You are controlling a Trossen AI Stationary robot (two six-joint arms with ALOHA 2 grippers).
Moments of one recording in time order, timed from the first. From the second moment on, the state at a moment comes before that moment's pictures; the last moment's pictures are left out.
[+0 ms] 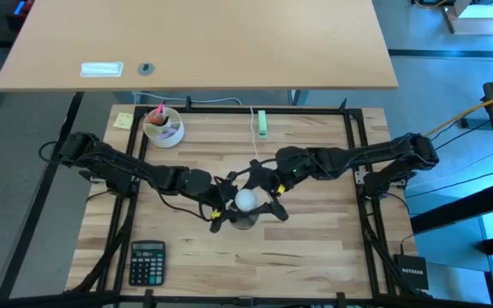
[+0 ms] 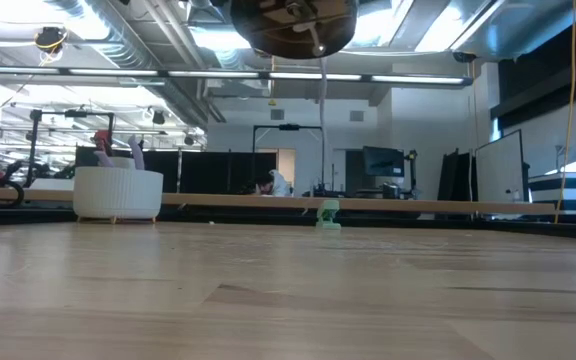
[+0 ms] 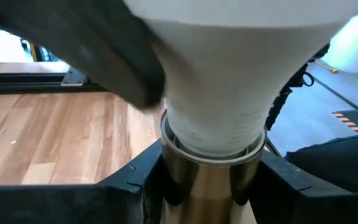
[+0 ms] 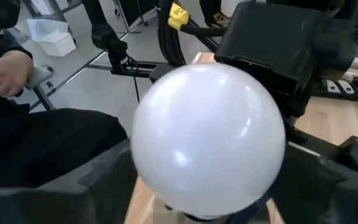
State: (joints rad) left arm -0.22 1.50 0.92 0.32 0.03 -0.09; right arm 0.13 1.52 1.26 -0.10 -0.37 0.05
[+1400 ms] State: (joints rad) left arm -0.25 1.49 0.93 0.30 -0.55 -0.17; right arm 0.13 1.52 1.26 -0.21 0.01 0.18
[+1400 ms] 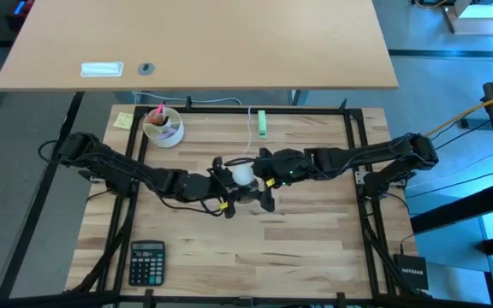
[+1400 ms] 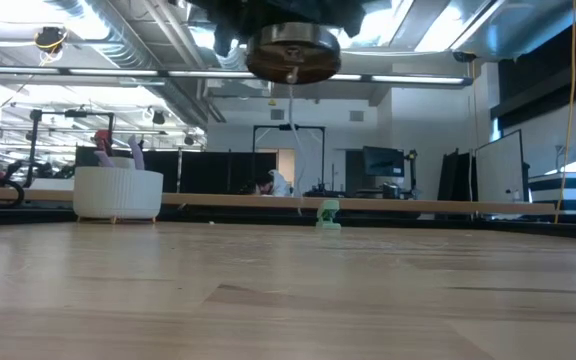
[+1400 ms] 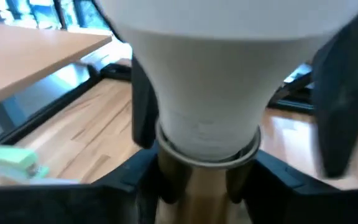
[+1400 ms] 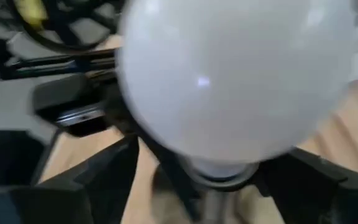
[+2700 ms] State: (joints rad) left arm -0.16 1.89 0.88 0.62 -0.45 -0.18; right arm 0.13 1.29 0.52 0.27 0.03 0.20
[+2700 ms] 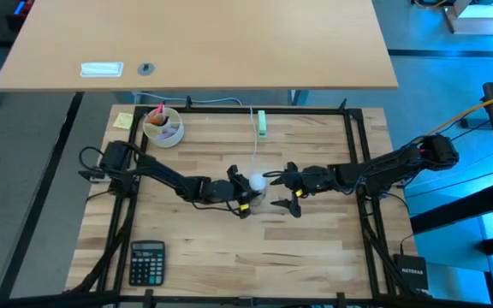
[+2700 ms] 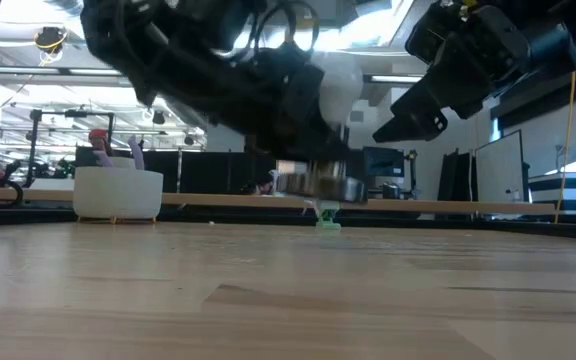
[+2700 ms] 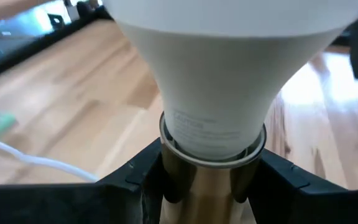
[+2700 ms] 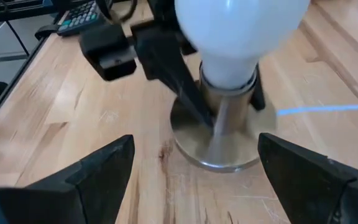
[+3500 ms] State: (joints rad) left arm -0.12 1.89 0.88 0.42 -0.36 -0.18; right arm 0.13 1.29 0.53 0.21 0.07 0.18
